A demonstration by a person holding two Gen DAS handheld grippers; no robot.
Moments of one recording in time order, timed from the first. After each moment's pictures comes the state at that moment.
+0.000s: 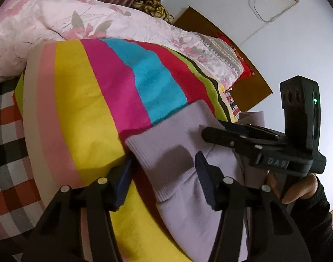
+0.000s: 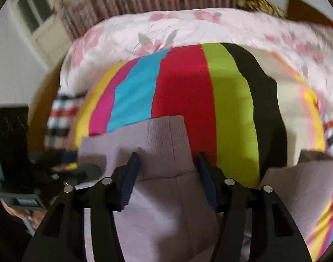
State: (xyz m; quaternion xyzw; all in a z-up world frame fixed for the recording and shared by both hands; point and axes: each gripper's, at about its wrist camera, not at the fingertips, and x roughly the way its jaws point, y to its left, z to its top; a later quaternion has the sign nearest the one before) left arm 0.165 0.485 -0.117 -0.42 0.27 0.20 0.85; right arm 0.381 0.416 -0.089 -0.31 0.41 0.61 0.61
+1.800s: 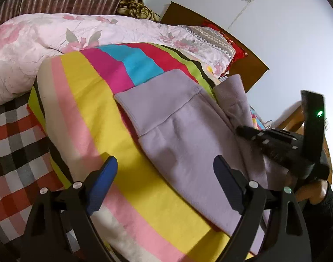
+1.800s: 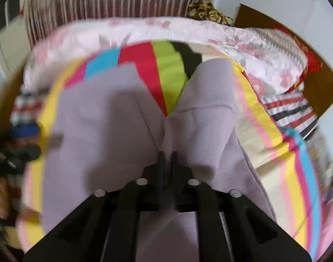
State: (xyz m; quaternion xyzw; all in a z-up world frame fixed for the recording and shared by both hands) left arm 0.131 0.440 -0.098 -0.34 0.31 0.19 0.87; right arm 0.371 0.324 -0.084 -0.28 0.35 0.49 0.75
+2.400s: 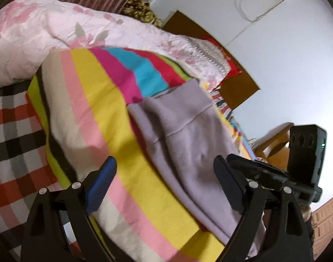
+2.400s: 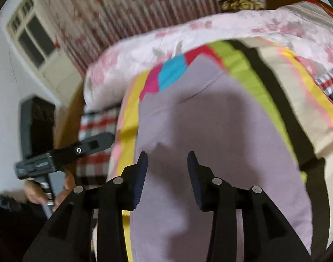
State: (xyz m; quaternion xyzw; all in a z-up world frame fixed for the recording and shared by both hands) left arm 0.106 0.462 -0.089 -0.40 0.25 0.16 0.87; right arm 0.360 0.319 -0.073 -0.15 0.43 0.62 0.64
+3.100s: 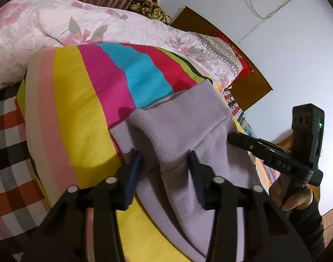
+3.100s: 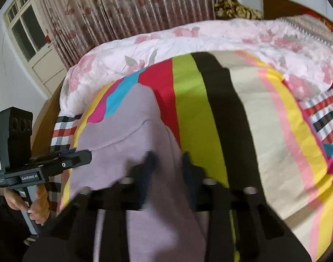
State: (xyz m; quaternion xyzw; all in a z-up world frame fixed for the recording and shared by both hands) left arm 0.164 0.477 -0.107 -0.40 0.27 0.20 0.85; right arm 0.427 0.372 -0.091 -0.22 0.39 0.60 0.67
